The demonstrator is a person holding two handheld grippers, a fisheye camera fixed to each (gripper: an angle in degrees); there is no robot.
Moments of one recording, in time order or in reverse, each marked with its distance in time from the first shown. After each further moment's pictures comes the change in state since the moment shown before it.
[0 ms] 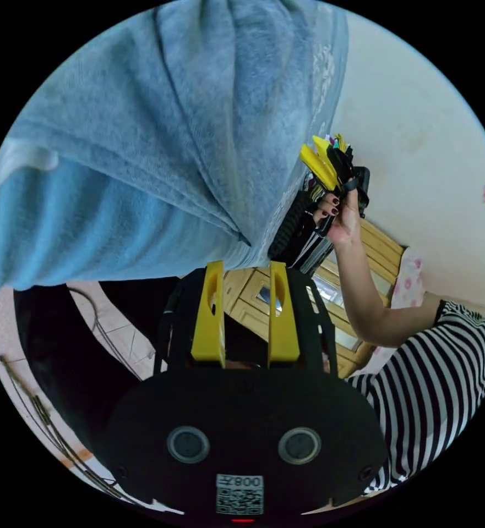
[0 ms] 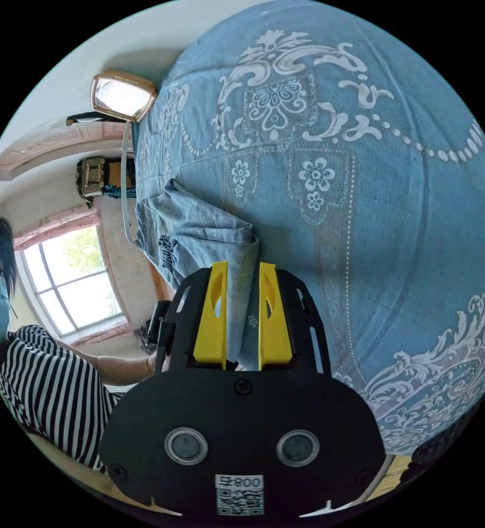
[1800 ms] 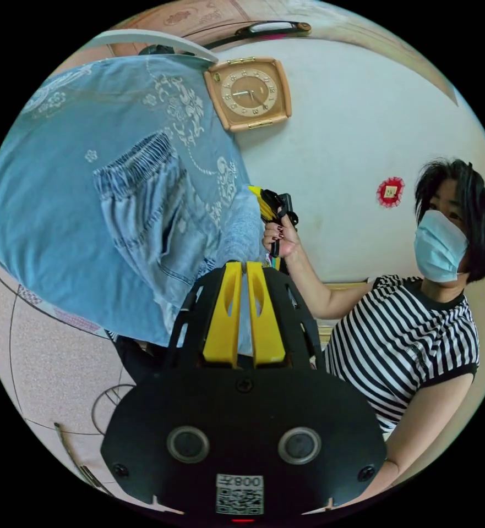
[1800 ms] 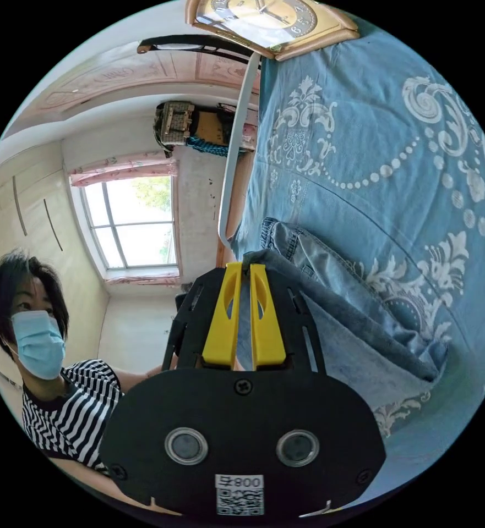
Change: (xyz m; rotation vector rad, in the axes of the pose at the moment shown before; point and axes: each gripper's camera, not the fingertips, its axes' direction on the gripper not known) left arm -0.252 0.284 -0.559 0.644 0.017 0.335; right arm -0.437 -0.239 0.098 -0.198 -0.326 -0.342
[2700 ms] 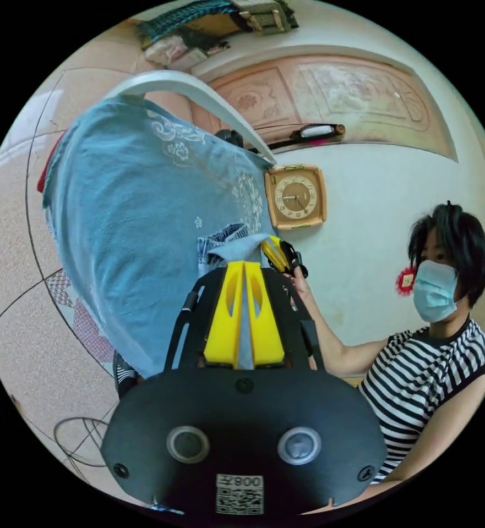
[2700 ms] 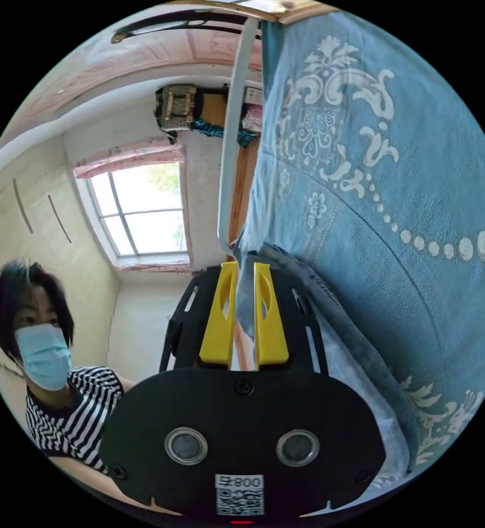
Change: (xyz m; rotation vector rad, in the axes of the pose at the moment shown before) left arm -0.088 0.033 -0.130 0.529 -0.109 -0.163; right arm -0.074 -0.118 0.124 -0.098 -0.084 -0.039
